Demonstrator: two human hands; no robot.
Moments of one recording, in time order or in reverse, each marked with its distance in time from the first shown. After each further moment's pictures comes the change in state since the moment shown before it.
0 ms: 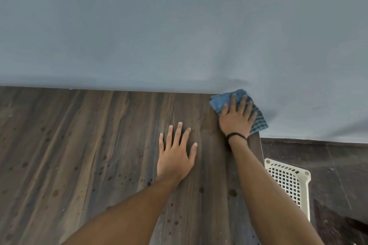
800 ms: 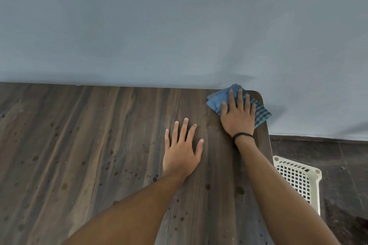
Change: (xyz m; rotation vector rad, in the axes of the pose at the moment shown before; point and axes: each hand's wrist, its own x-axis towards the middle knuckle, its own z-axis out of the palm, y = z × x) left_hand 0.001 0.001 -0.001 -0.012 0.006 -0.003; right_hand -0.003 0.000 0.008 -0.016 0.020 -0.164
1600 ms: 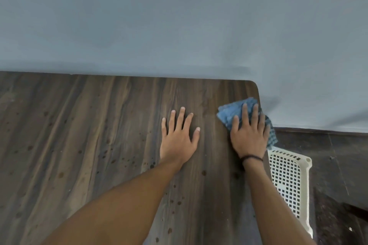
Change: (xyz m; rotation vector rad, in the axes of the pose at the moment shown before) left_hand 0.001 0.000 0.002 -0.007 0.023 0.012; right_hand -0.083 0.045 -0.005 -0.018 0.024 0.178
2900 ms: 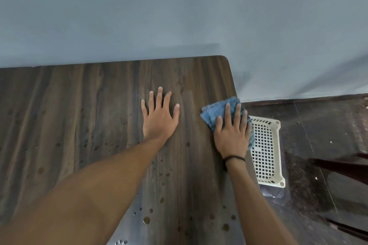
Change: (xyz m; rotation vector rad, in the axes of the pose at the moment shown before) left_hand 0.000 -0.002 0.002 -0.020 0.028 0.035; right_hand -0.092 0.030 0.004 -0.004 0.076 0.120
